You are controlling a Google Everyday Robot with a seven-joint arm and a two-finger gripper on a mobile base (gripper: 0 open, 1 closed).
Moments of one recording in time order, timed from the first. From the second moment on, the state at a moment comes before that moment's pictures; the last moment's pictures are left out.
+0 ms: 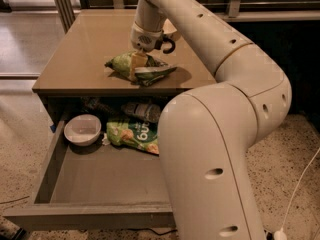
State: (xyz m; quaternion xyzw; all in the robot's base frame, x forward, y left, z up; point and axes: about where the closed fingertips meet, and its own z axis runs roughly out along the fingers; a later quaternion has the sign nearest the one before) arm 0.722 0.059 0.827 -0.68 0.72 0.10 0.13
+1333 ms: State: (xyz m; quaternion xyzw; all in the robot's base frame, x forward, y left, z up) arm 0.722 0.059 0.829 -0.68 0.72 0.10 0.13
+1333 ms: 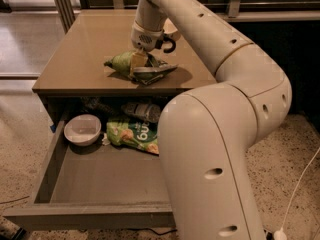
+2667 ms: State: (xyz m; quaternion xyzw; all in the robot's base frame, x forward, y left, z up) arm 0.657 0.001 0.911 -0.68 0.69 0.05 0.25
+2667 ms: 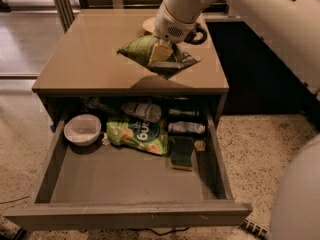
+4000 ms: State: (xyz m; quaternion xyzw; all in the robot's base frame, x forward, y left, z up) arm 0.603 -0.029 0.848 -0.74 0.63 0.08 0.23
